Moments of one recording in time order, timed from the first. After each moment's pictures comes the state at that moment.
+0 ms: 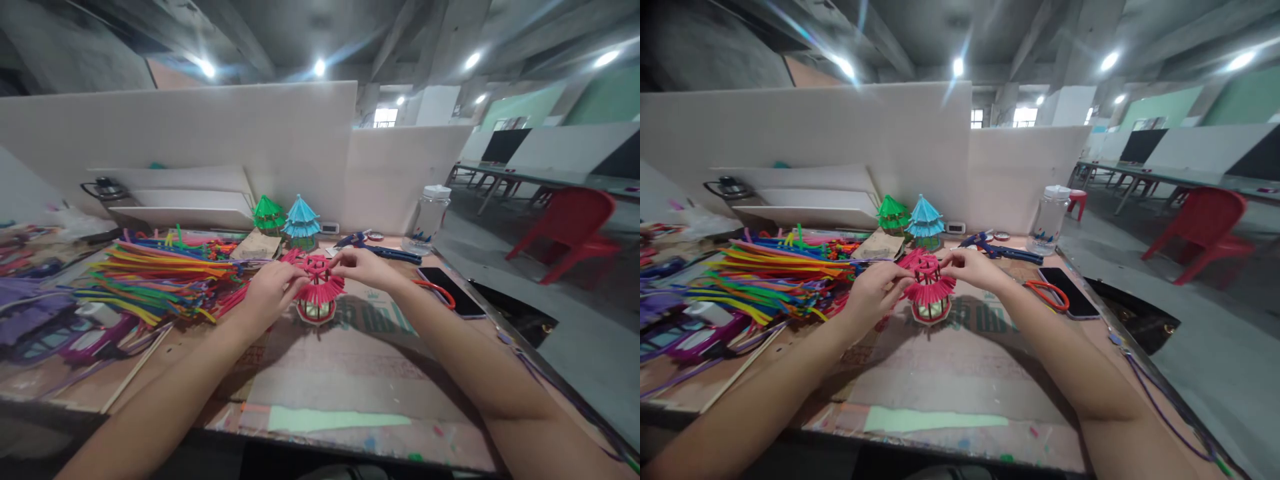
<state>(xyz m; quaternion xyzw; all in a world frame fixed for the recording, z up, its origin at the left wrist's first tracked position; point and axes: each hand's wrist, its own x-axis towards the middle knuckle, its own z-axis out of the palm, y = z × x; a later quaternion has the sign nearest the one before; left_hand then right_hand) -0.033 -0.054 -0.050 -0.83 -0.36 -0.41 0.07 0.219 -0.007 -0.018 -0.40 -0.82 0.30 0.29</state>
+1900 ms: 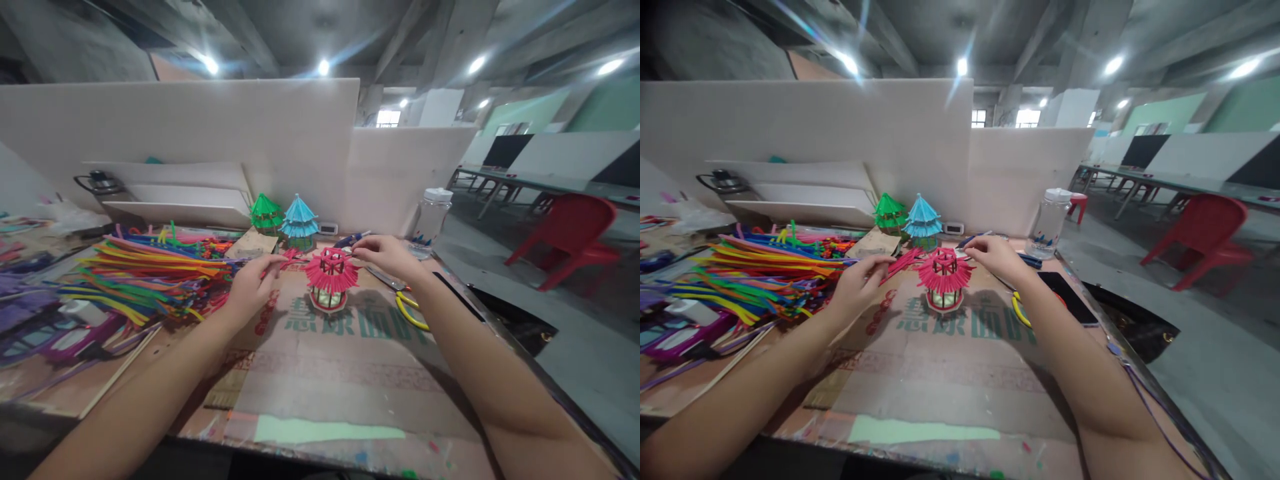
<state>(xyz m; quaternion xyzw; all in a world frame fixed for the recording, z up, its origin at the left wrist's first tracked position) -0.054 -0.032 -0.060 -0.77 -0.45 -0.46 -0.02 0.264 0.009 0.000 -0.49 -0.79 0.19 0.33</state>
